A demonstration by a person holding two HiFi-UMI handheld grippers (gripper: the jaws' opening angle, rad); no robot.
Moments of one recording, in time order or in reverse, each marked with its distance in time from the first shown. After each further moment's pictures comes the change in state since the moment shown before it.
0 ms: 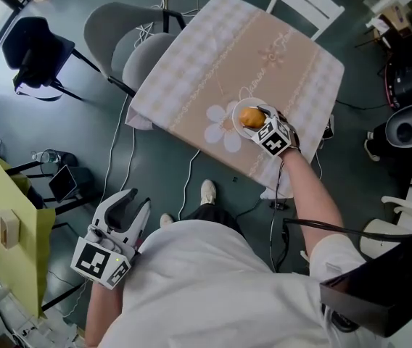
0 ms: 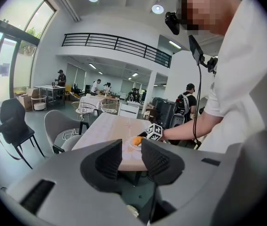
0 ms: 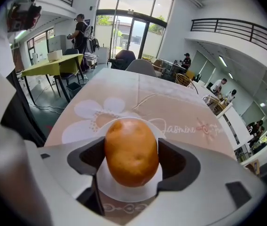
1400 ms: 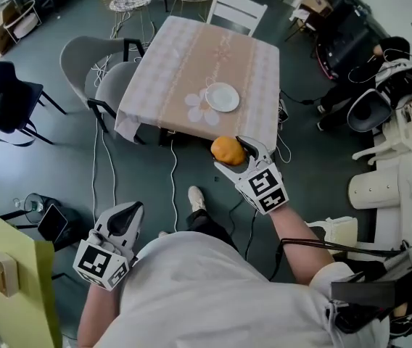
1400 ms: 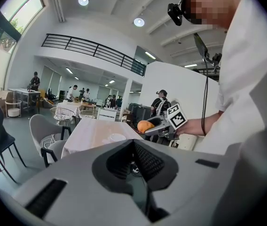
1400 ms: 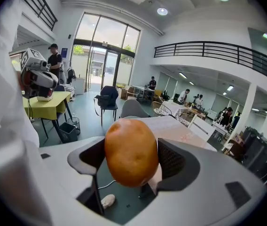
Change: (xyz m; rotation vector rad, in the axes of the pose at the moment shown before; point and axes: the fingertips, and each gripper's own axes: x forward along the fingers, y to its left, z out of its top) left arm -0.157 -0.002 -0.076 0.122 -0.092 -0.314; right arm -0.249 0.260 0.130 0.296 -0.317 -0.303
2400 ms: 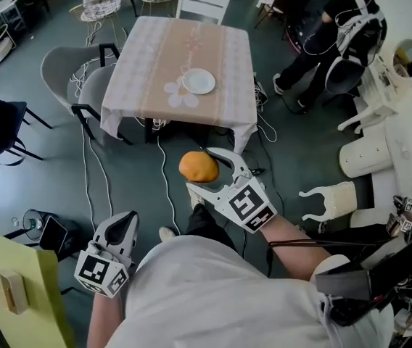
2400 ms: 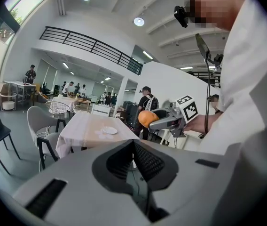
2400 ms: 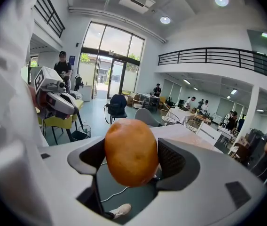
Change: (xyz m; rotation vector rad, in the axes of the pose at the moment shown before) left arm -0.056 -0.038 -0.043 -0.041 0.025 -0.073; right arm -0.072 0.131 0.039 -0.005 -0.096 0.061
